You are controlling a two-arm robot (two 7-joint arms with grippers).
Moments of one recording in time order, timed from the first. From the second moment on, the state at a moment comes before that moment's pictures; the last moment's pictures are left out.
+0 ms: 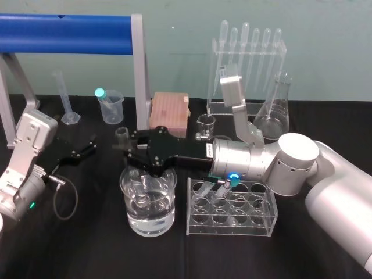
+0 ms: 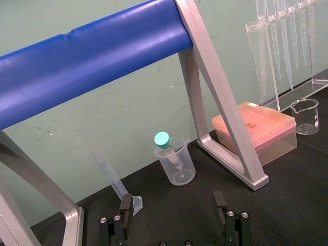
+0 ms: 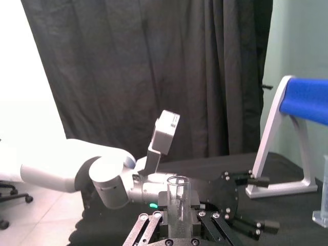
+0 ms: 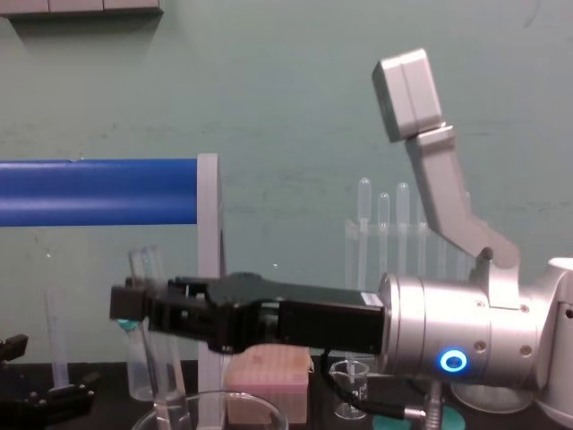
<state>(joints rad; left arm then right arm) -0.20 0.60 0.45 -1.41 -0.25 -0.12 0.03 0.66 0.26 -0.78 -1.10 0.71 -0.09 1.01</state>
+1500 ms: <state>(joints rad) -0.20 0.60 0.45 -1.41 -0.25 -0.12 0.03 0.11 0.65 -0.27 -1.80 0.82 -0.20 0.54</state>
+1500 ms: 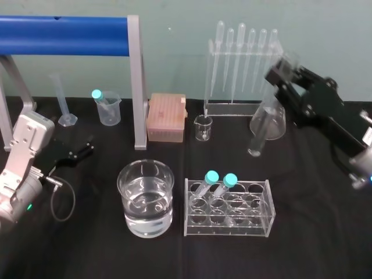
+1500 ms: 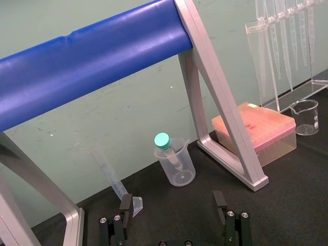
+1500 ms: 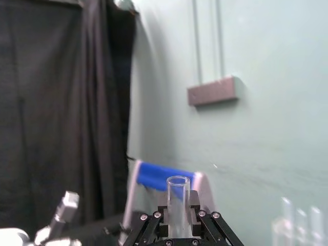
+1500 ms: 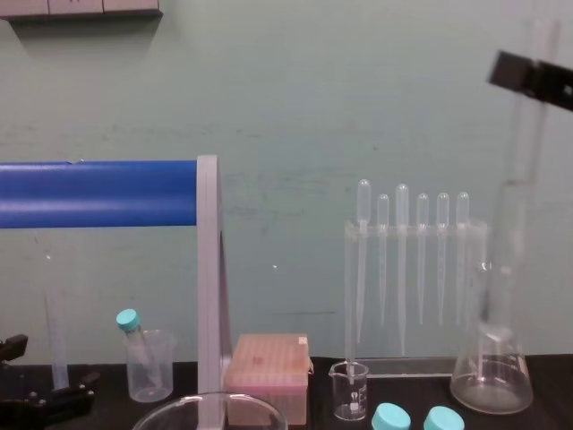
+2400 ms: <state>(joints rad) -0.20 0.60 0.45 -1.41 -0.25 -0.12 0.03 0.15 0.63 -0.30 -1.65 0.76 -0.07 0.59</state>
